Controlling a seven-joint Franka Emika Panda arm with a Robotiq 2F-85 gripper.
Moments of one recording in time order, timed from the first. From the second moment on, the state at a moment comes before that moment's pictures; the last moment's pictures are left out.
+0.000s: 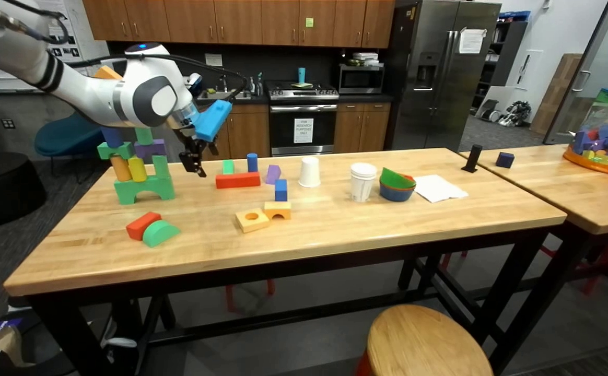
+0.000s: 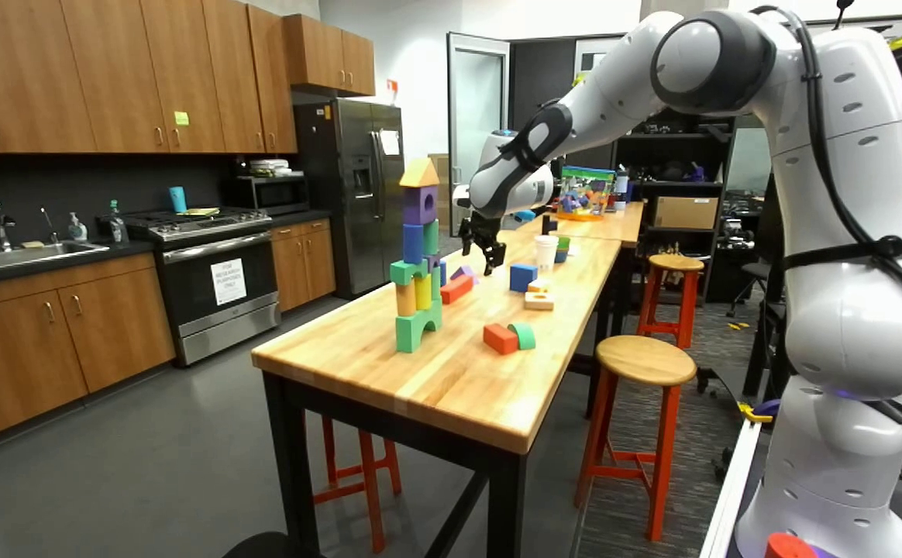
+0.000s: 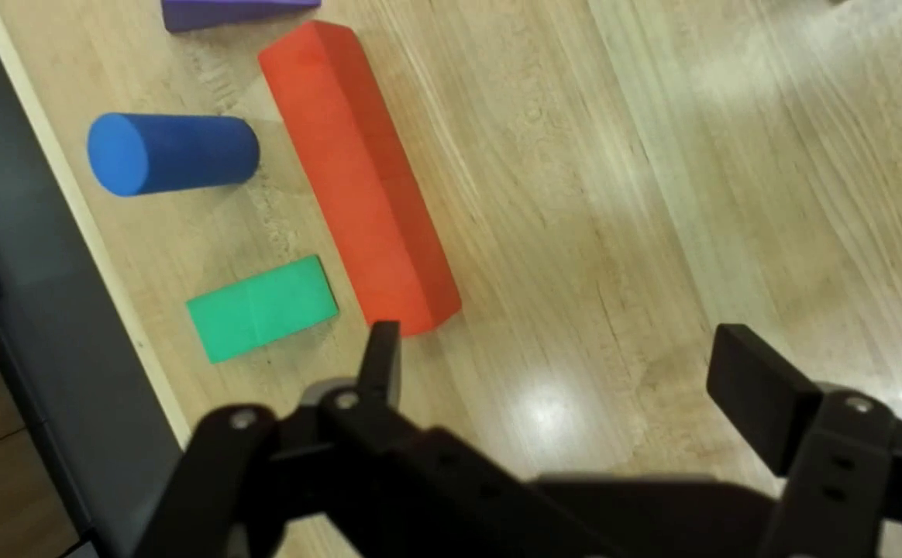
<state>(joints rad) -0.19 0.32 -0.10 -1.87 -0.06 2.61 -1.60</state>
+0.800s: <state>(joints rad) -0.30 0.47 -0.01 -1.71 -0.04 2.63 -1.83</state>
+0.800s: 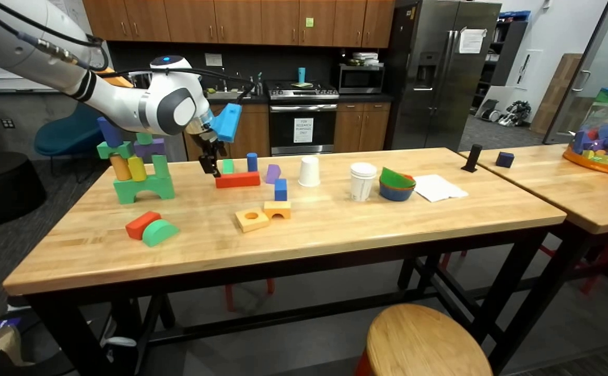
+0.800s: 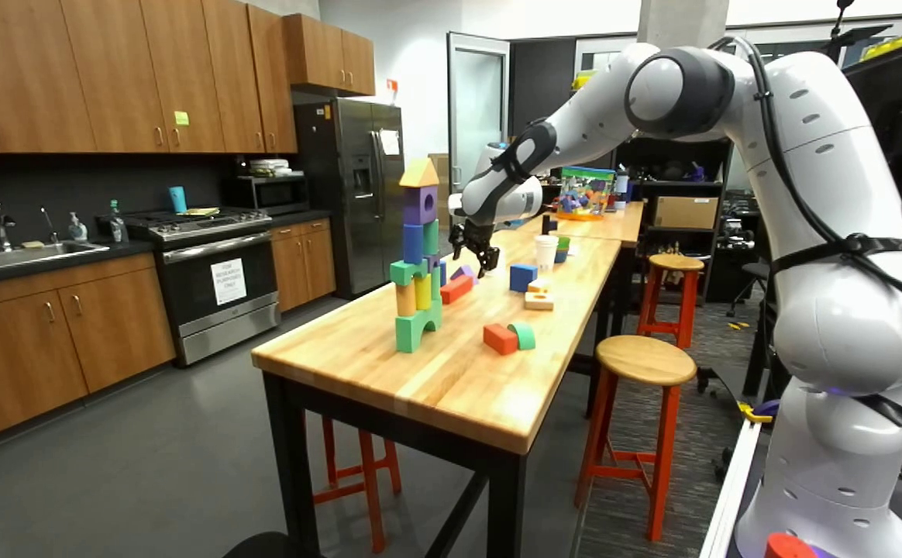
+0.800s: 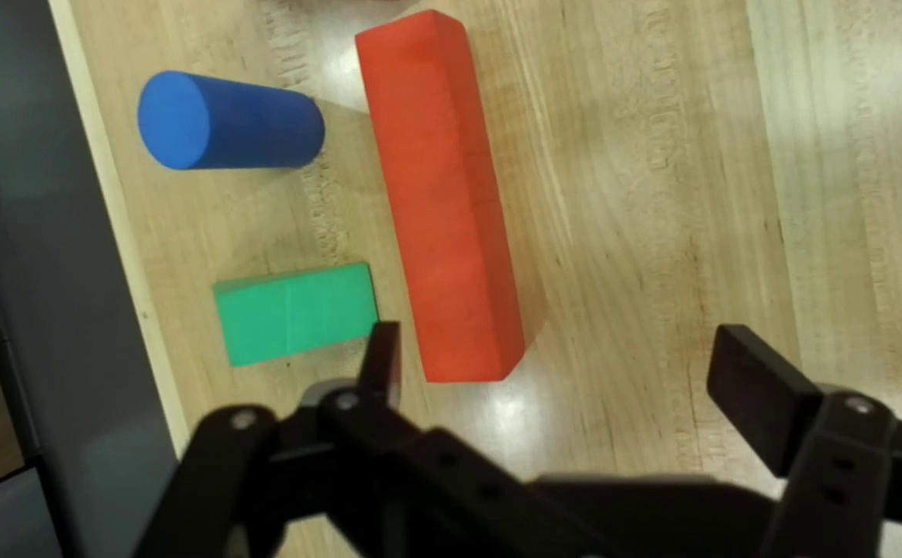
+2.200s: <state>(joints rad) -0.30 0.70 0.00 -1.40 -0.06 2.59 -1.80</state>
